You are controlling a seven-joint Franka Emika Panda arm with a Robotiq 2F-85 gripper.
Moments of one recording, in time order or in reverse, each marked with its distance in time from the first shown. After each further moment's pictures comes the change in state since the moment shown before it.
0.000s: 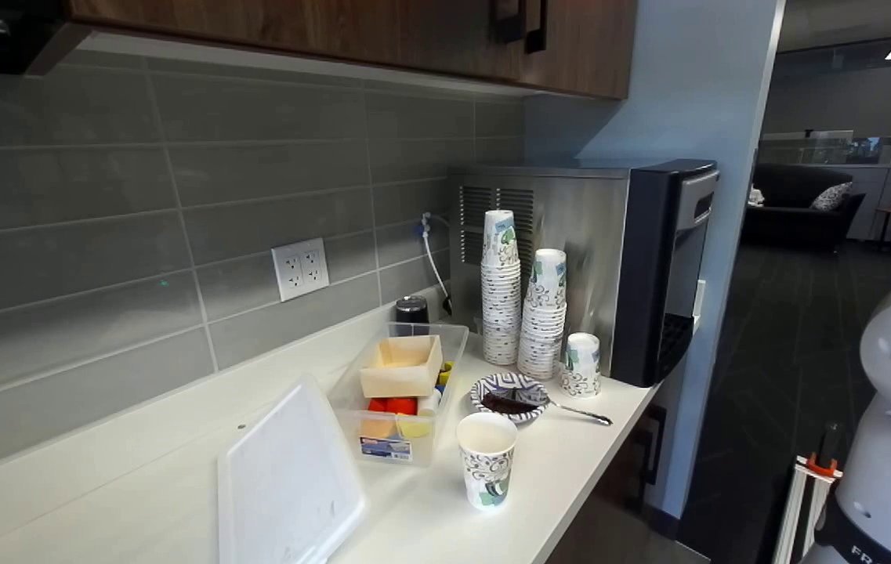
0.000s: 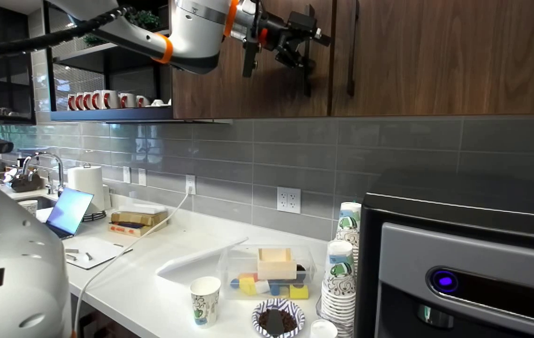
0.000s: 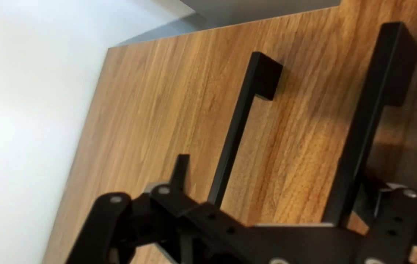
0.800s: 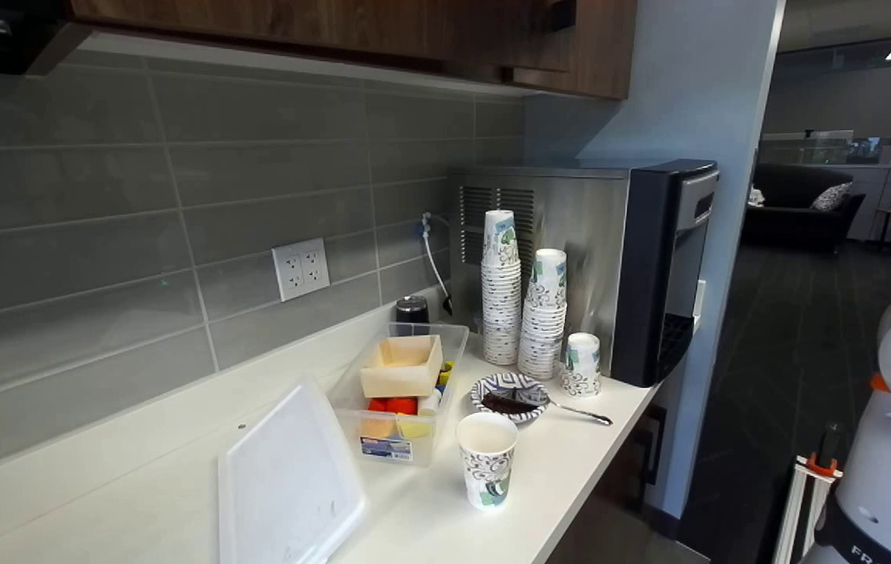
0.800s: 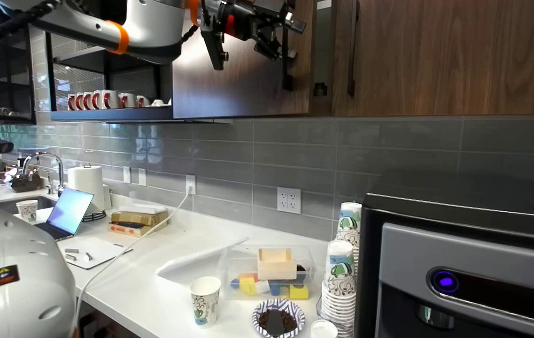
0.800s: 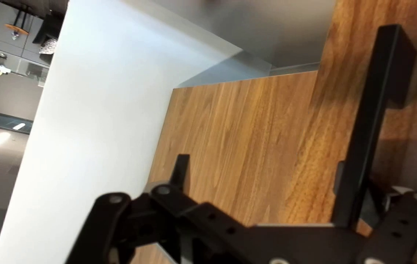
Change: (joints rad) arm 0.100 -0.197 -0.008 -0.113 0.002 -0.264 0.063
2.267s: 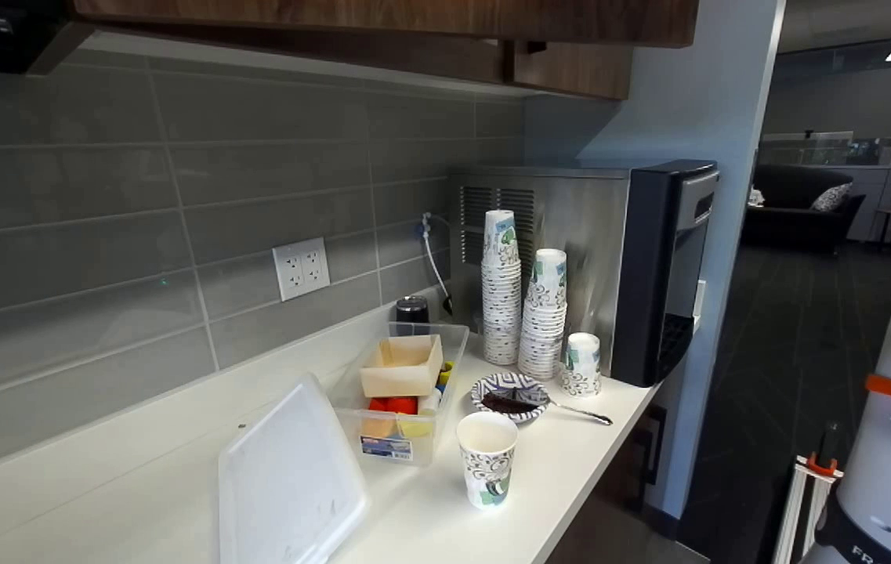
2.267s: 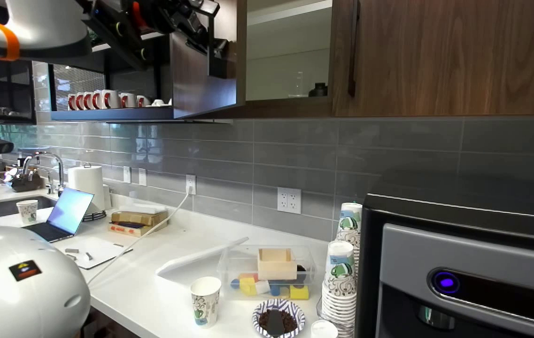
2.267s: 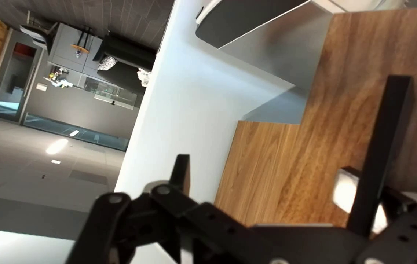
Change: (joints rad) arm 0.160 -0.383 0.113 -0.219 0.032 -0.395 0.001
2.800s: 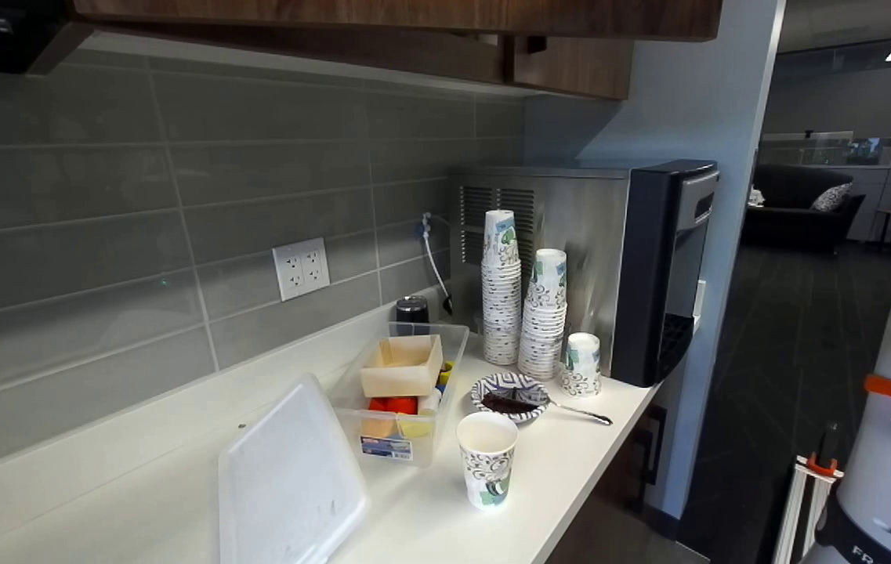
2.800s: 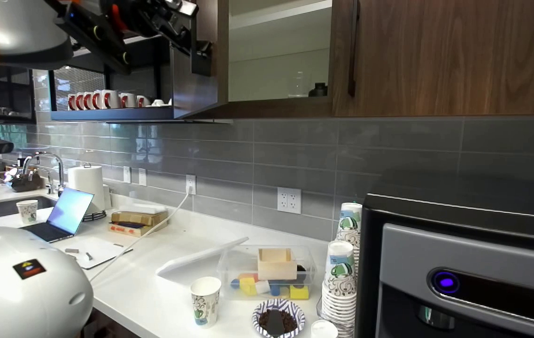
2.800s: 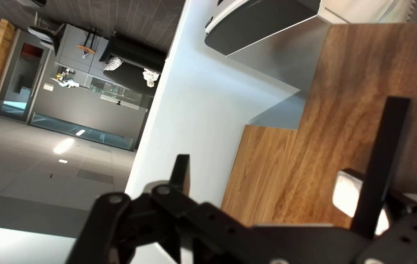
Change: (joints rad) arm 0.035 -0.057 0.039 -0.035 0.014 -0.069 0.010
